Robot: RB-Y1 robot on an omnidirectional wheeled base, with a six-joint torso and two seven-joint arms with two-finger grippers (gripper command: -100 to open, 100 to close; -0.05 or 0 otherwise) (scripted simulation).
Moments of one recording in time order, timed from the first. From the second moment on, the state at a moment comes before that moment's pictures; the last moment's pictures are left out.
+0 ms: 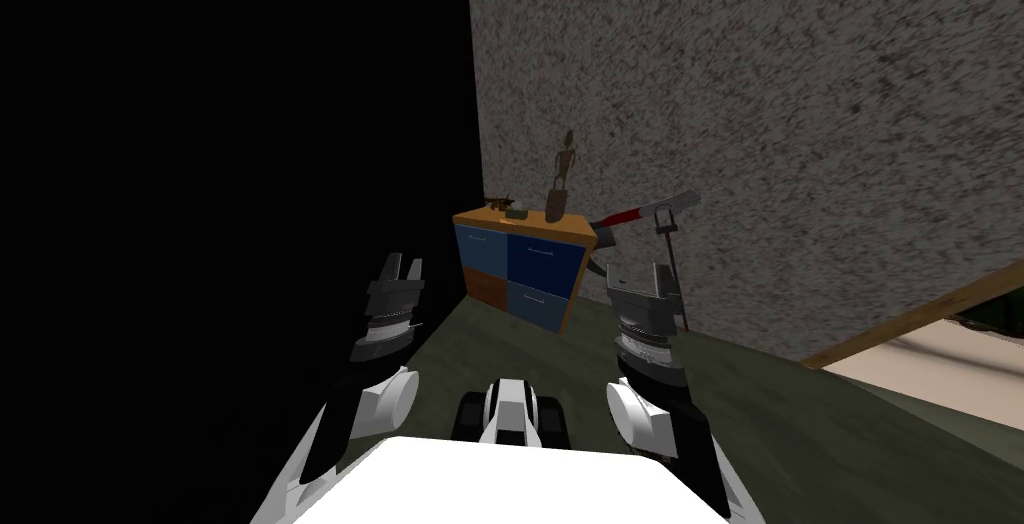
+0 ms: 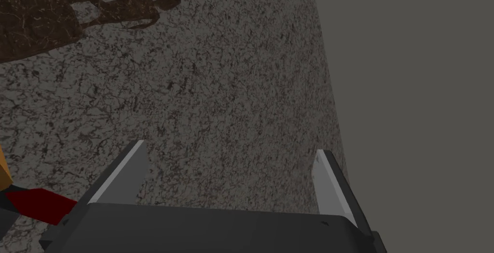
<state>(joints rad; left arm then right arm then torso) 0.50 0.02 0.02 -2.31 0.06 -0.50 0.02 0.47 -0.06 0.02 -2.27 -0.07 -0.64 -0.15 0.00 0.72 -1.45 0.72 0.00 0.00</state>
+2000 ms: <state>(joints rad) 0.50 0.02 0.02 -2.31 0.06 -0.50 0.02 0.39 -0.17 -0.07 -2.13 0.18 -0.65 0.37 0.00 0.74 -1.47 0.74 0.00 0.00</state>
